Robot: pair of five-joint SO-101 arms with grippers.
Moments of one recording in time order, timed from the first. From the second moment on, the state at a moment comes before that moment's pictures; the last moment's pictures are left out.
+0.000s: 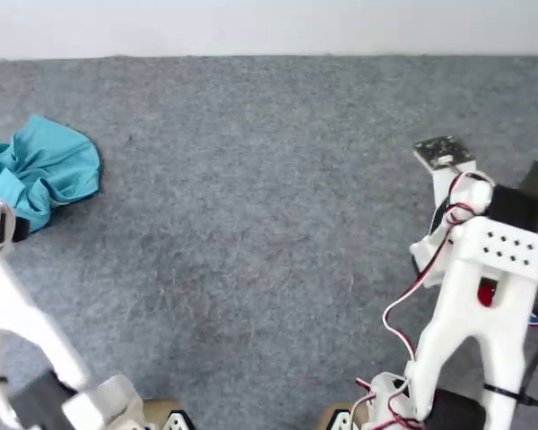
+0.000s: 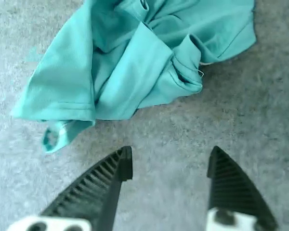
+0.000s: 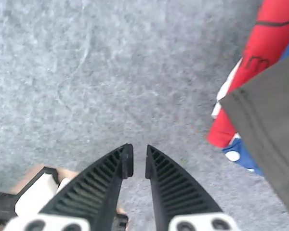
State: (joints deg) left arm -43.3 -10.0 12.3 70.6 -33.5; right arm 15.7 -22.3 15.8 100.2 33.6
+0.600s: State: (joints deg) left arm -38.4 37.0 -37.8 82.2 -31.3; right arm 12.7 -23.5 21.8 100.2 33.5
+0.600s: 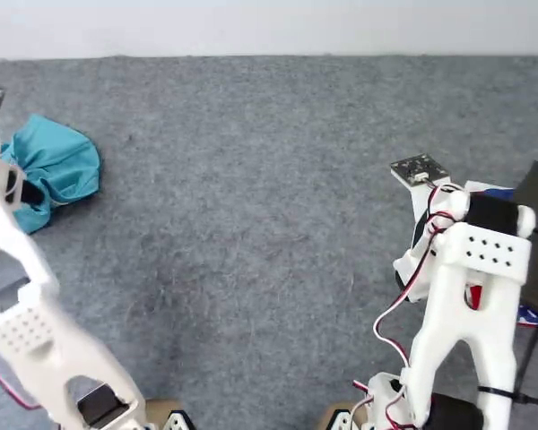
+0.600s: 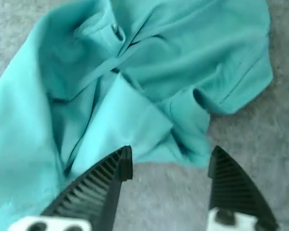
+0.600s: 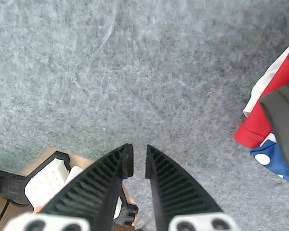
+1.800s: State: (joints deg) left arm -16.1 43.4 -91.2 99.4 -24.3; right arm 12.7 -23.5 21.8 100.2 33.5
